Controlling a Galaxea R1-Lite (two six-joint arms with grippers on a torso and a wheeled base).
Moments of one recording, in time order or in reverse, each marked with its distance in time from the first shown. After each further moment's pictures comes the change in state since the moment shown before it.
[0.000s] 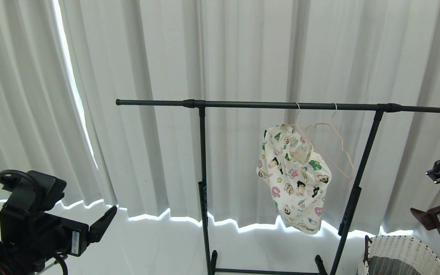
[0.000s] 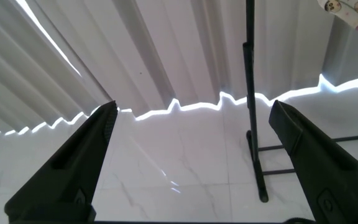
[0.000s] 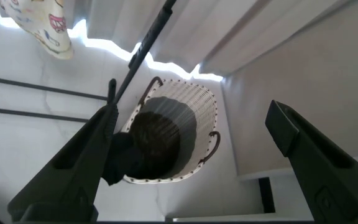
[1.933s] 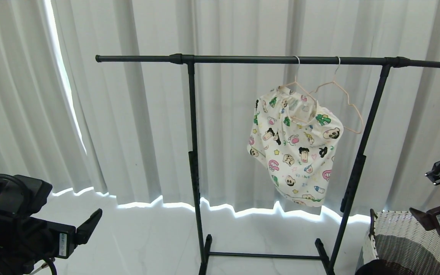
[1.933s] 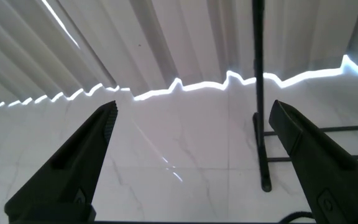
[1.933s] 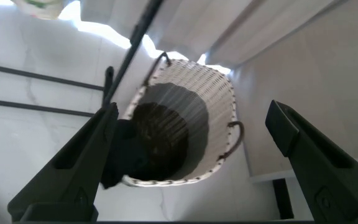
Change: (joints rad) left arm 0.101 -0.016 0.029 0.001 -0.002 0.007; right arm 0.000 0.001 0.028 -0.052 0.001 -0.018
